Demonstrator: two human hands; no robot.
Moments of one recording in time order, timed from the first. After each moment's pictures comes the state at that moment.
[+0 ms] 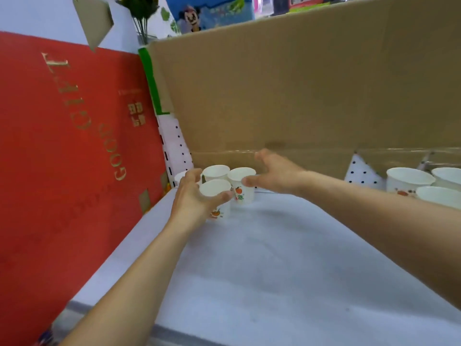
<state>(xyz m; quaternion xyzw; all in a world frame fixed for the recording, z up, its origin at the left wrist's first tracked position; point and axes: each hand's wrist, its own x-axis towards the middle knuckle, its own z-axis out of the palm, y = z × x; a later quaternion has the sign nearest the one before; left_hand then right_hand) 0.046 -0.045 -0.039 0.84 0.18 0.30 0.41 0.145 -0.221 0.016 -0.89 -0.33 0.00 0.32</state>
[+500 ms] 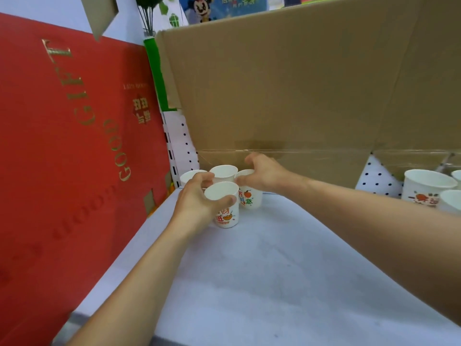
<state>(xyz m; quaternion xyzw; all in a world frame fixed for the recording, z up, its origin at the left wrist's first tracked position) 0.043 -0.027 -0.038 0.84 0.16 0.26 0.45 0.169 -0.160 -0.002 -0.90 -0.28 0.01 0.32</state>
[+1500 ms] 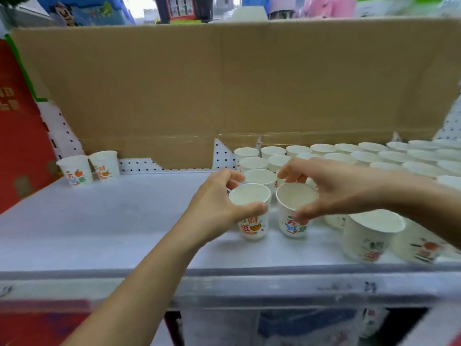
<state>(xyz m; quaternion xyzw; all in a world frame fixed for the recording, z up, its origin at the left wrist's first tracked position) -0.023 -0.368 -0.022 0.88 -0.04 0.14 0.44 0.018 -0.592 0.036 -0.93 -0.35 -0.01 0.12</state>
